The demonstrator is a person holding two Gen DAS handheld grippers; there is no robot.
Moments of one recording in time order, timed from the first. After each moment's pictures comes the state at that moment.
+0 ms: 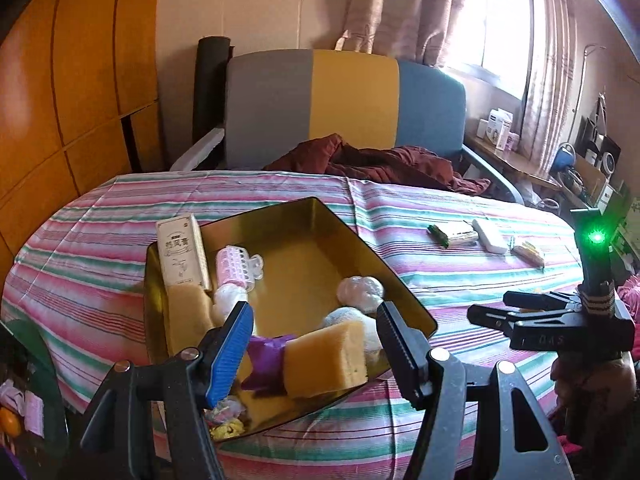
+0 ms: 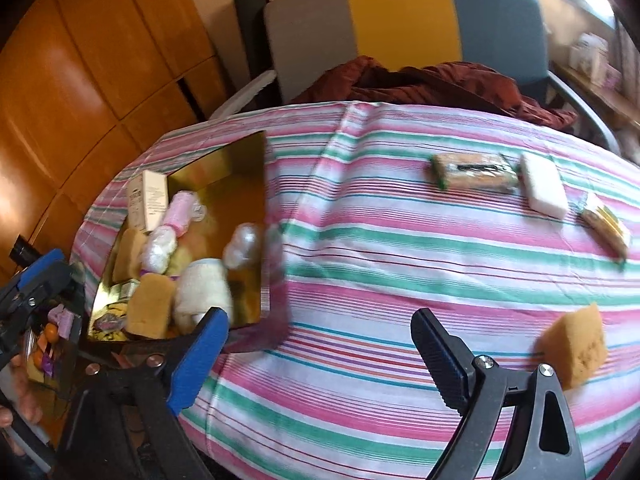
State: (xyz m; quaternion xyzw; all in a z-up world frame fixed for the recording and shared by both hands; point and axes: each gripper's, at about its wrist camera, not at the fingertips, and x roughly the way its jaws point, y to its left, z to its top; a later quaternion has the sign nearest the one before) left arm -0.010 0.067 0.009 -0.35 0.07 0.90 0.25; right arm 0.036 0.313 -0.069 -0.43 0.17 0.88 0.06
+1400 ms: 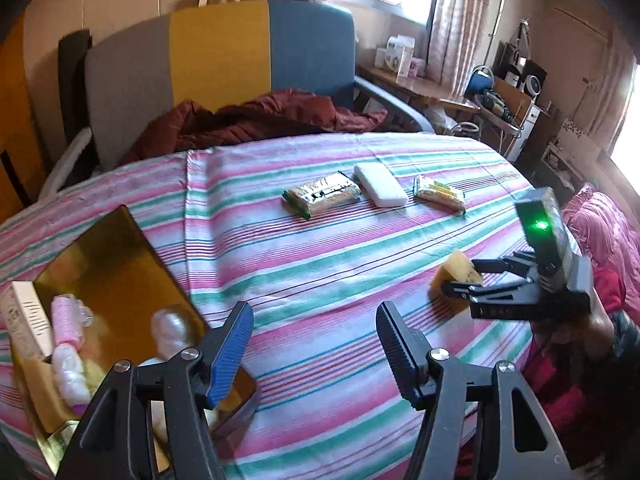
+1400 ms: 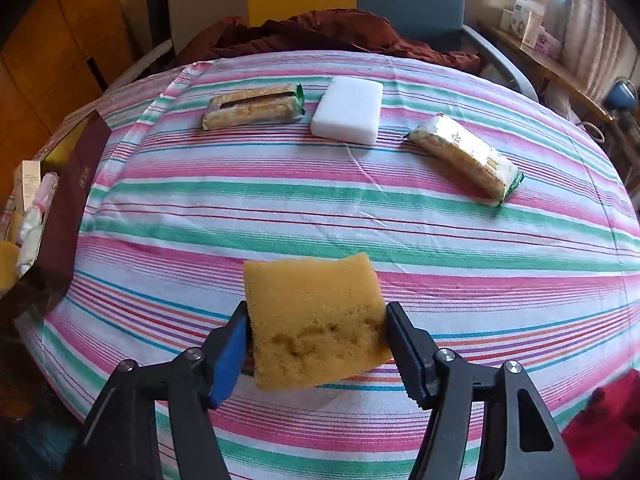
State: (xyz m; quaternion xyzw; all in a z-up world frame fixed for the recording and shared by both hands) left arm -0.011 0.247 -0.013 -0.42 0.15 0.80 0.40; right arm 0.098 0.471 -0.118 -0.51 0.14 0.83 0.16
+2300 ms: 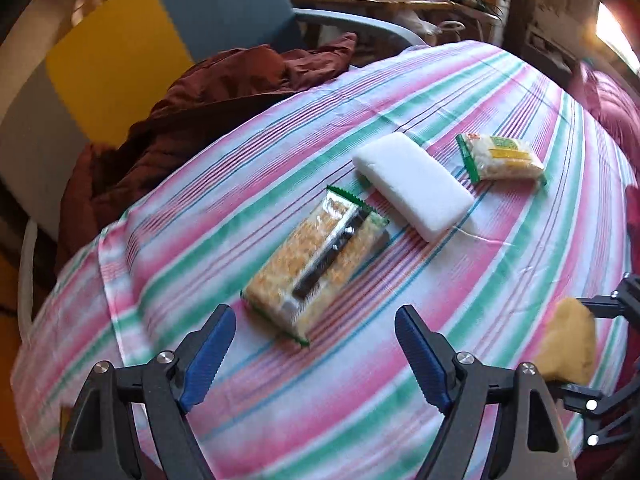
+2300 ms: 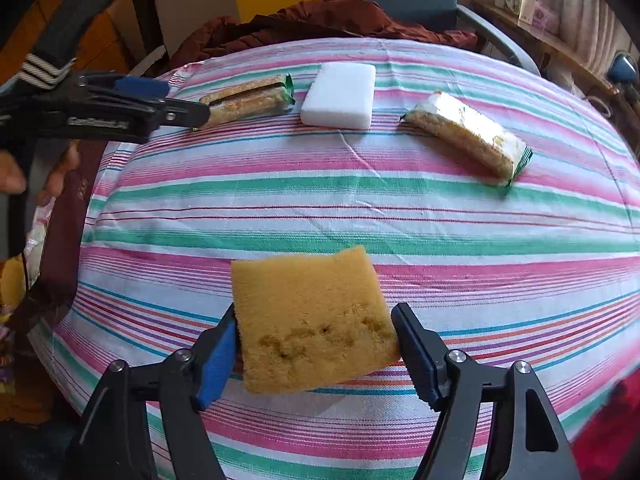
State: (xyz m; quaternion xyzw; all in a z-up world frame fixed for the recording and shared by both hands) left arm -0.111 0.430 -0.082 -0.41 0.35 0.72 0.43; right arm 0.098 0.482 -0.130 -0.51 0.18 0.82 0.15
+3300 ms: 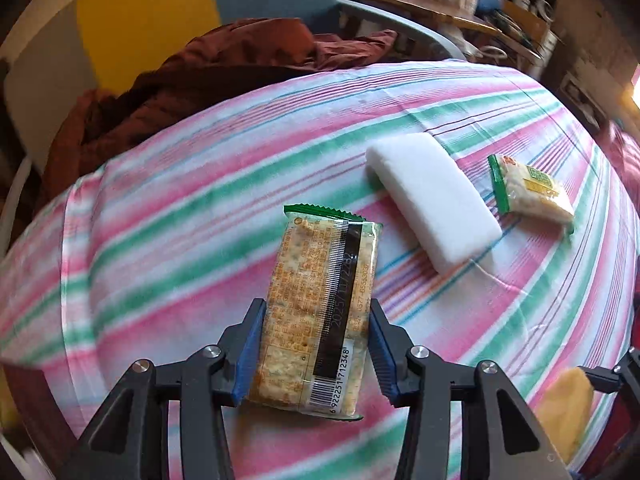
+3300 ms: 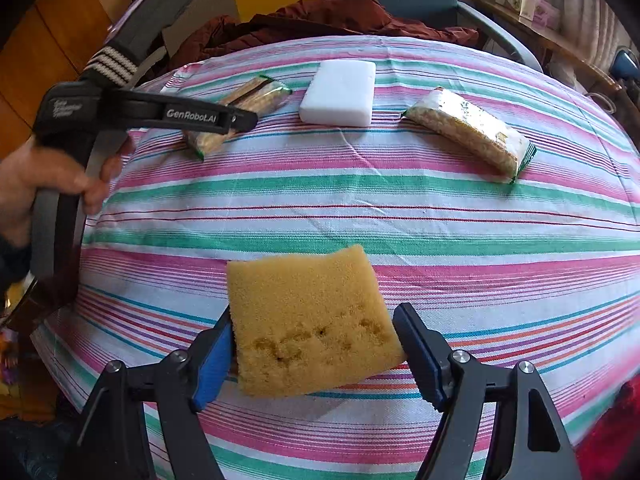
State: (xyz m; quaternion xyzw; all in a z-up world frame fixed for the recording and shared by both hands) left arm -0.112 0.445 -0.117 -0.47 0.26 0.75 0.39; right arm 0.097 0.481 -0.129 -0.51 0.18 0.82 0.15
